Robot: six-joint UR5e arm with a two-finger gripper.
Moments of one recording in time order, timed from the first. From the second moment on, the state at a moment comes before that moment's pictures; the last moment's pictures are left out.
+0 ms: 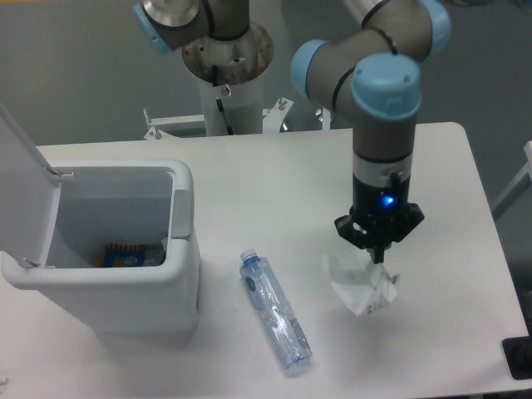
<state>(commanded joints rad) 2.59 -1.87 -1.44 -0.94 1.31 0.34</state>
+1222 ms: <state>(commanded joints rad) 2.25 -1.55 -1.61 -0.93 1.13 0.10</state>
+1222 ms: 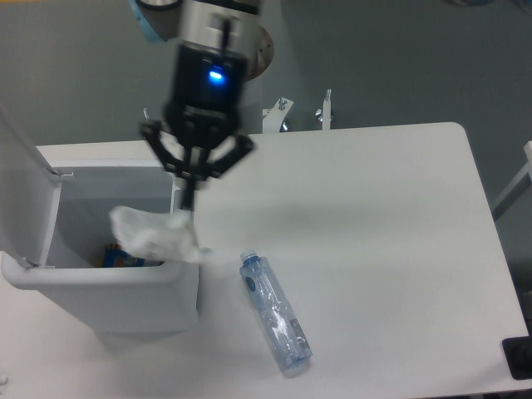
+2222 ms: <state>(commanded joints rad) 2.20 -1.56 -1.64 -0.93 1.14 0.15</state>
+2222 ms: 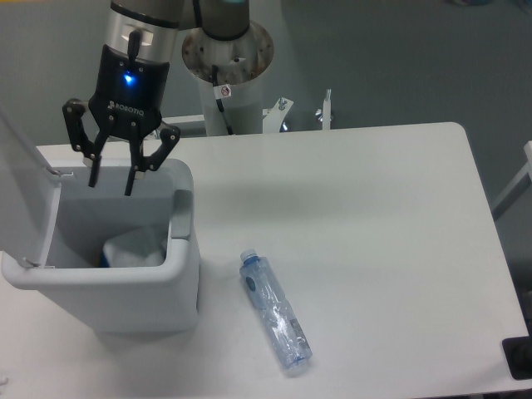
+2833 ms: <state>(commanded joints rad) 2.46 -1.70 -1.51 -0.89 1.22 0.15</state>
